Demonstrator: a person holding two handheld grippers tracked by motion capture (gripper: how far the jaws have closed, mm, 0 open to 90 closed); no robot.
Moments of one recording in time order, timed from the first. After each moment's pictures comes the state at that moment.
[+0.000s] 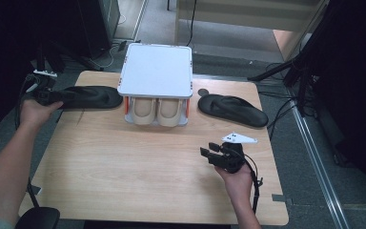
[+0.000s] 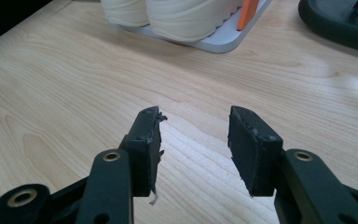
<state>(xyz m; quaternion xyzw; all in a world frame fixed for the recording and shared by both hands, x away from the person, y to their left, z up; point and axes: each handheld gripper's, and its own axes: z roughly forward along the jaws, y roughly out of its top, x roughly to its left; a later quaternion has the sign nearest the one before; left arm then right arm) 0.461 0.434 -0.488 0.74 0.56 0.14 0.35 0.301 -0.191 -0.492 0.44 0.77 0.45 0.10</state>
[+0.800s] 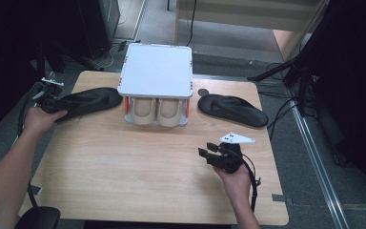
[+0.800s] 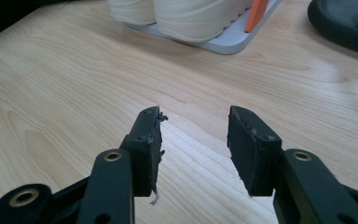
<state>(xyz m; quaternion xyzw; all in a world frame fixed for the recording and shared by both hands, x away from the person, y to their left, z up) 0.445 0.416 -0.506 0.76 0.55 0.09 0.34 0.301 -0.186 -0.491 0.42 0.78 0.45 0.10</state>
